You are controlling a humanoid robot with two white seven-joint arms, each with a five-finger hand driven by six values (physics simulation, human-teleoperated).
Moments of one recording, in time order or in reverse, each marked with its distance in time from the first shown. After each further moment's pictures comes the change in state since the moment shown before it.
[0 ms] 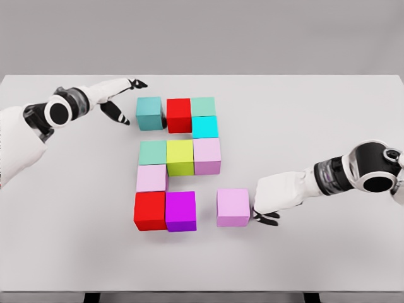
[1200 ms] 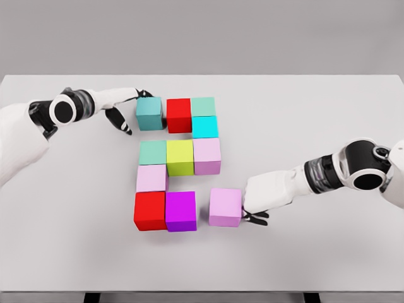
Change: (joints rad) left arm -0.031 -0.009 -0.042 0.011 -0.009 -0.026 -0.113; right arm -0.006 0.041 -0.005 0.007 -0.022 0.000 0.000
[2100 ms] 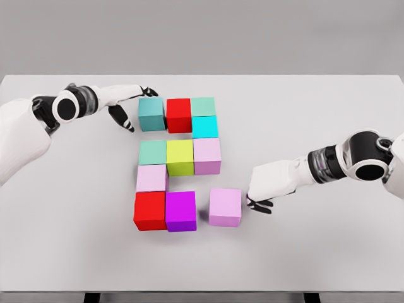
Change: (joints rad) left arm -0.018 -0.016 -0.001 0.010 -0.045 -0.042 -0.012; right arm -0.029 0.009 -0.002 0.060 0.015 0.000 0.000
